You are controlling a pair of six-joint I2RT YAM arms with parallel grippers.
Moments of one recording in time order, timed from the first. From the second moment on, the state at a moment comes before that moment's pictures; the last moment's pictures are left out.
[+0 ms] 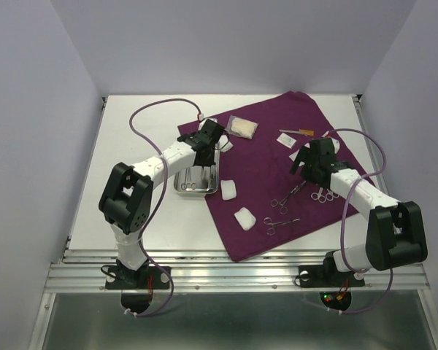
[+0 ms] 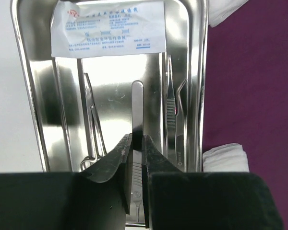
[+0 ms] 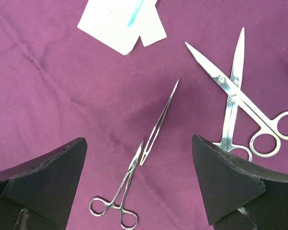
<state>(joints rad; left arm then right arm) -0.61 1.82 1.39 -0.56 -0.35 -0.40 0.18 1.39 0.83 -0.34 0.23 0.57</state>
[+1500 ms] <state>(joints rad) -0.58 1.74 1.52 -0.58 -0.28 -0.47 -0.14 1.91 1.28 -0.24 0.00 0.63</state>
